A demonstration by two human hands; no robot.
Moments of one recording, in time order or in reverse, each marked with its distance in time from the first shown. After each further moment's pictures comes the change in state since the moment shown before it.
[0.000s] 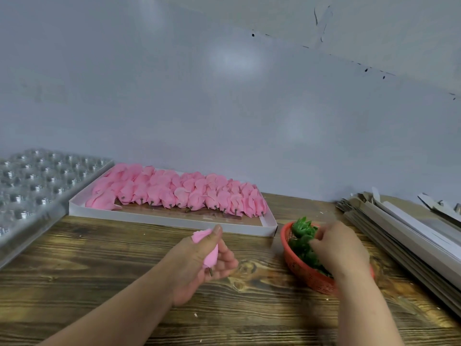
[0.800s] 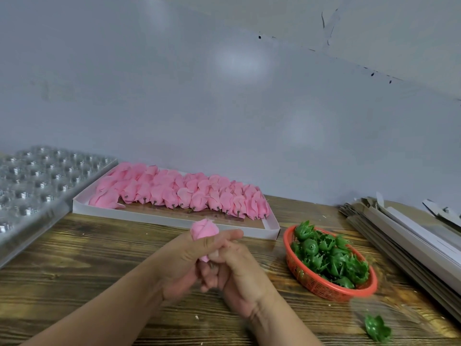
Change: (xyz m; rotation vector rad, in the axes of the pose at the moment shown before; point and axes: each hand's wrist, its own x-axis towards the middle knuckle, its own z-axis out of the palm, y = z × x) left_hand -0.005 0.011 -0.014 0.054 -0.256 0.073; right_hand -0.080 -0.101 0.073 1.549 -0.972 -0.454
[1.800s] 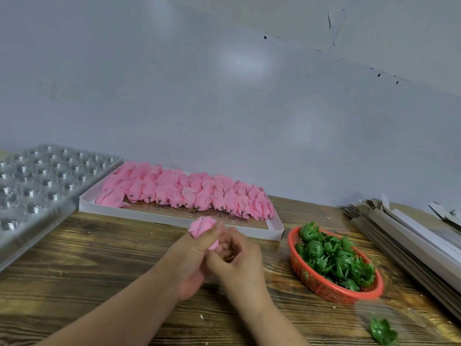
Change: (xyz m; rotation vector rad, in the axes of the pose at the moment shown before) left_hand 0.014 -0.012 0.005 -0.305 0.251 0.035; right_hand 0.002 0.005 0.011 -0.697 0.484 -0.306
